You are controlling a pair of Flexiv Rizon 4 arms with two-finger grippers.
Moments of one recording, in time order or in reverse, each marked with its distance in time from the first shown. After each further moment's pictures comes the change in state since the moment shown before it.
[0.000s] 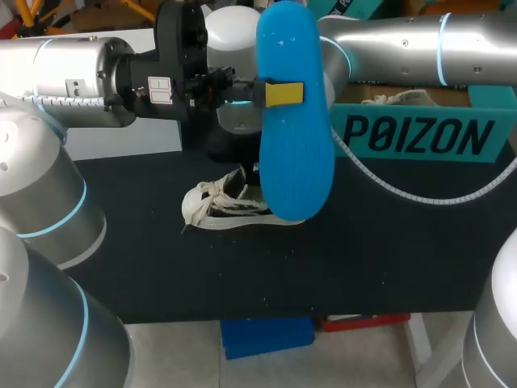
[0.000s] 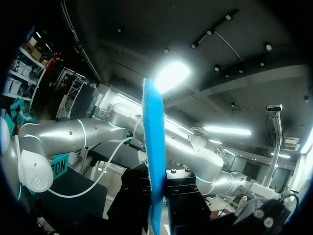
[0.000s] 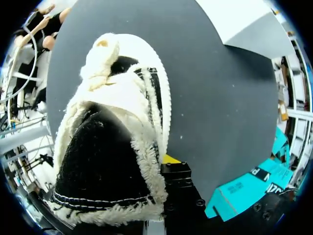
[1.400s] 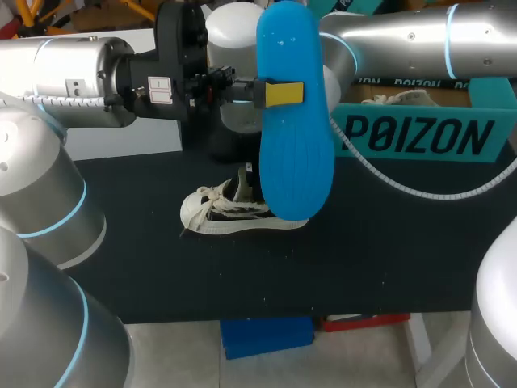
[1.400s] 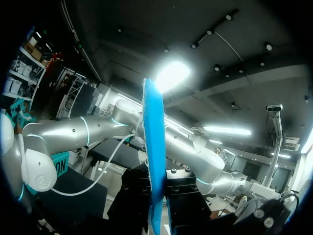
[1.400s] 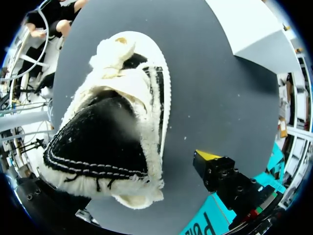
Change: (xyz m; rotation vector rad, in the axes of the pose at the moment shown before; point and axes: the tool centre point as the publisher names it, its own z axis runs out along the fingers) left arm 0.000 0.000 0.000 0.000 0.000 0.000; right arm 0.001 -0.001 0.001 -0.018 0.006 -0.150
